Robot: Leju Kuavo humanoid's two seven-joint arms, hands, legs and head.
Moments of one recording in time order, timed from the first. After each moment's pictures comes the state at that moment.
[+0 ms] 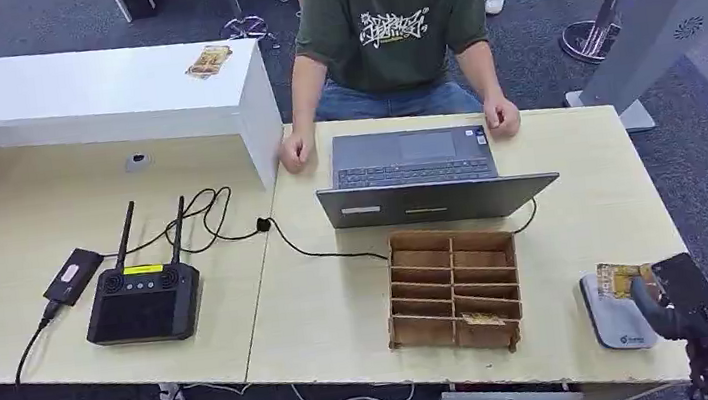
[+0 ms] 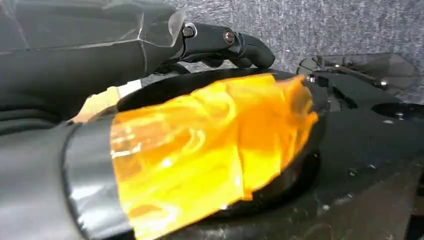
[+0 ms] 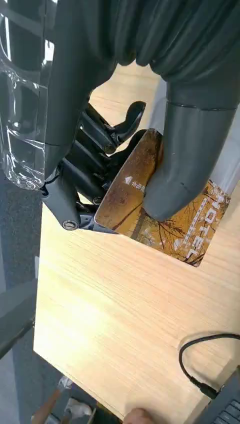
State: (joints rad) left arm -0.07 -0.11 -1.21 -0.16 1.43 0.23 -0.16; right arm 0.08 -0.37 -0.07 -1.37 0.20 -0.05 0.05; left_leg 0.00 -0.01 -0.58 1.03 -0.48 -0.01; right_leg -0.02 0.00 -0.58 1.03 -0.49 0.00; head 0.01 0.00
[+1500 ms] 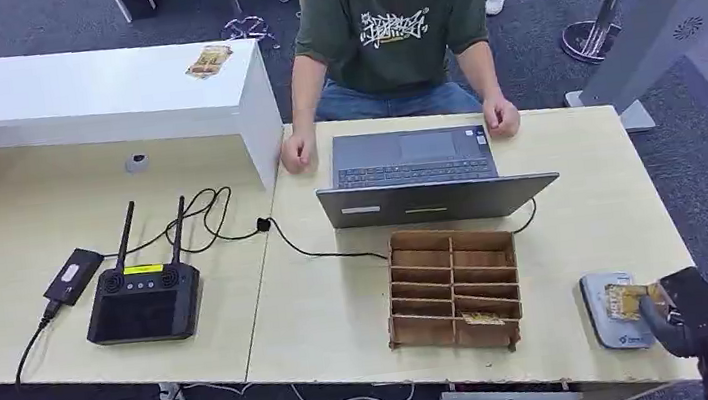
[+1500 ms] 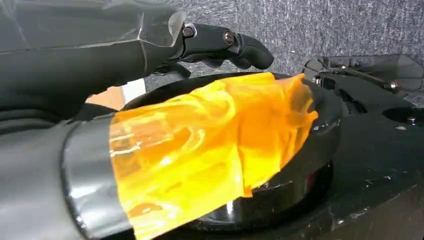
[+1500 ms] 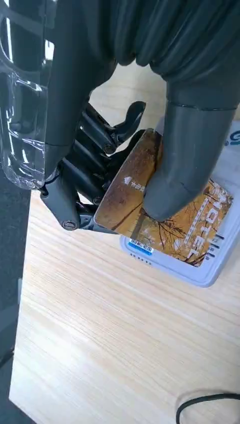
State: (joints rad) left arm -0.06 -0.11 -1.20 -0.16 1.43 0.23 -0.15; right arm 0.11 -0.39 -0.09 -1.32 0.16 -0.01 0.06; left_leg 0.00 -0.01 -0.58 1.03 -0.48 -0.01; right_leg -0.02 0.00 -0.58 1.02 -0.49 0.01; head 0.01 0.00
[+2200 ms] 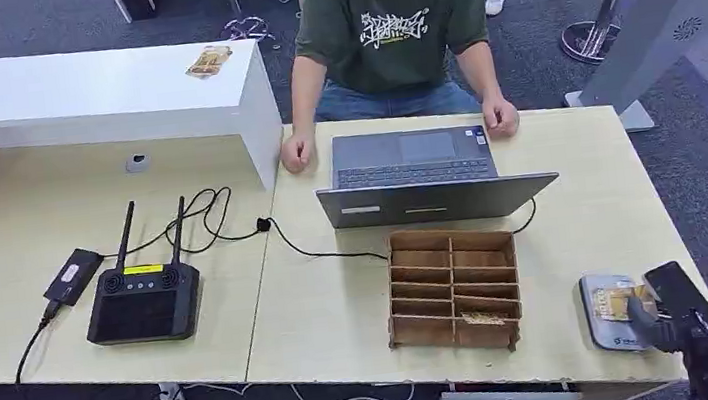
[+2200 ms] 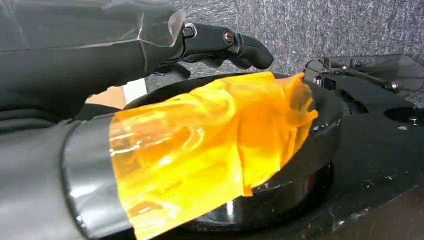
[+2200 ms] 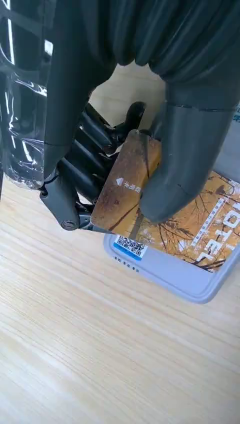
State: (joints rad) left arm -0.07 -0.11 -1.20 -0.16 1.42 0.23 -0.15; right arm 0.04 -0.40 -0.03 -1.20 0.16 0.02 0.08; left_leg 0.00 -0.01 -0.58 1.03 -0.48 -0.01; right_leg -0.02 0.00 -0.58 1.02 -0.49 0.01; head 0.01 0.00
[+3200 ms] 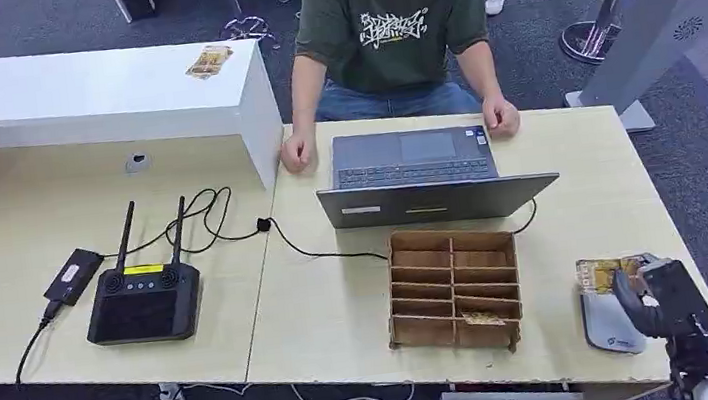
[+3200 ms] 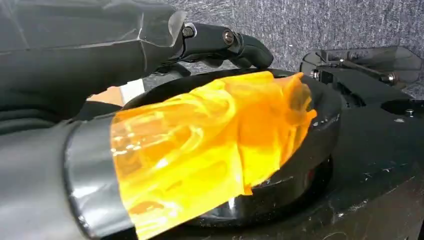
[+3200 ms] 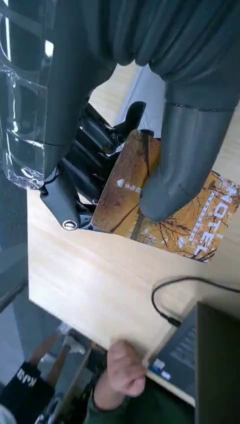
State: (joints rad) left arm -0.06 -0.10 -1.20 -0.16 1.43 0.19 -0.16; right arm 0.08 -0.35 -0.01 -1.38 0.16 -0.09 -0.10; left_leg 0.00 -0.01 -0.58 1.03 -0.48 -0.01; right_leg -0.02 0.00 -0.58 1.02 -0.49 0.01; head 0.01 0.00
